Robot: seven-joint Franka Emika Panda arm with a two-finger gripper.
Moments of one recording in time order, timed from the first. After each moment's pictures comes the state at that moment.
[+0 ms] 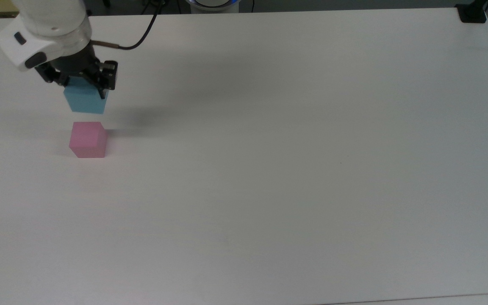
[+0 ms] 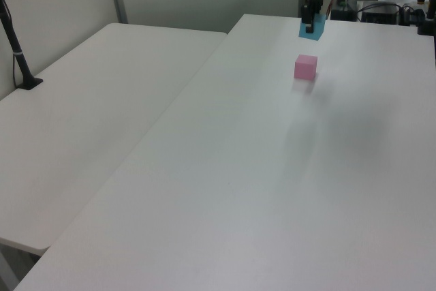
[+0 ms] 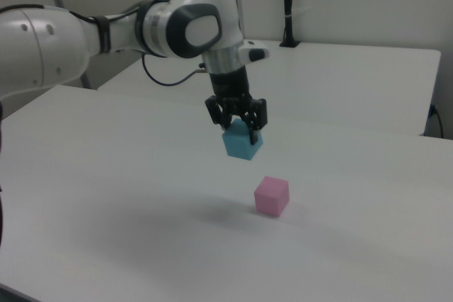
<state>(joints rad) -0.04 0.37 -0.26 -1.43 -0.06 1.79 -0.24</state>
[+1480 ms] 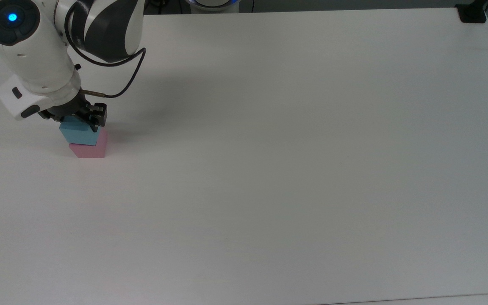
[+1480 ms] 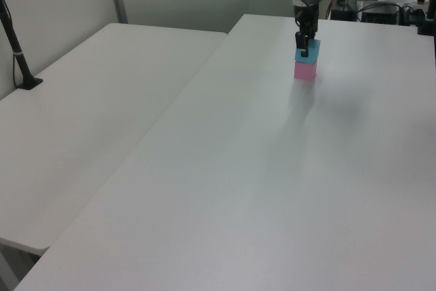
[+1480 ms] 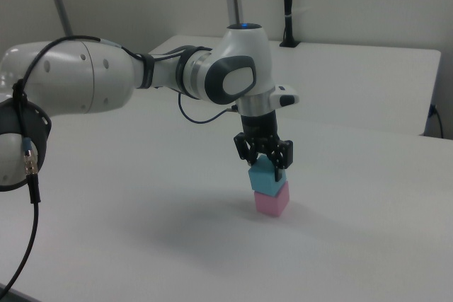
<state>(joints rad) -0.11 0.54 -0.26 -1.41 -0.01 1.92 -0.26</state>
